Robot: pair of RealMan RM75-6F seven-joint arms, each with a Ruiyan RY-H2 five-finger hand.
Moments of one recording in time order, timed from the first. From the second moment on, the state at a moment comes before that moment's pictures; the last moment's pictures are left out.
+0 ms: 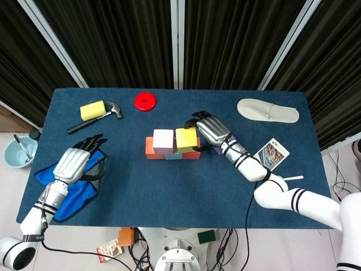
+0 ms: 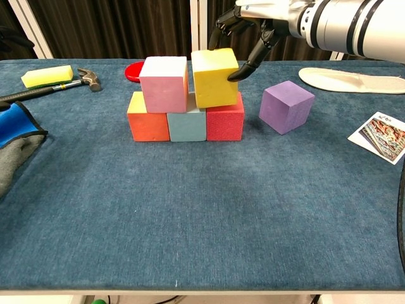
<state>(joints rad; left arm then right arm) -0.46 -1.13 -0.05 -1.75 1.38 1.17 0.07 0.97 -1.48 0.29 -1.34 -1.24 0.70 0.10</state>
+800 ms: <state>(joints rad) -0.45 -1.14 -0.06 -1.74 1.40 1.16 0.06 0.99 -1.49 0.26 -1.34 -1.18 0.70 0.05</state>
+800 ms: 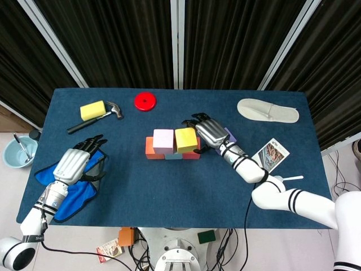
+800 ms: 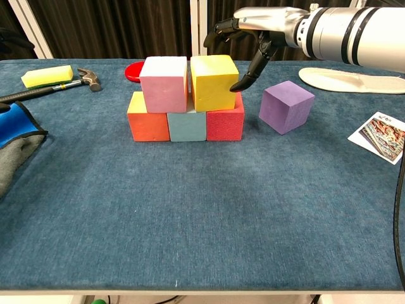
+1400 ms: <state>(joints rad) -0.44 -1.14 -0.06 -1.74 1.41 1.16 0.05 0.99 -1.51 0.27 -1.34 -1.15 0.74 0.01</state>
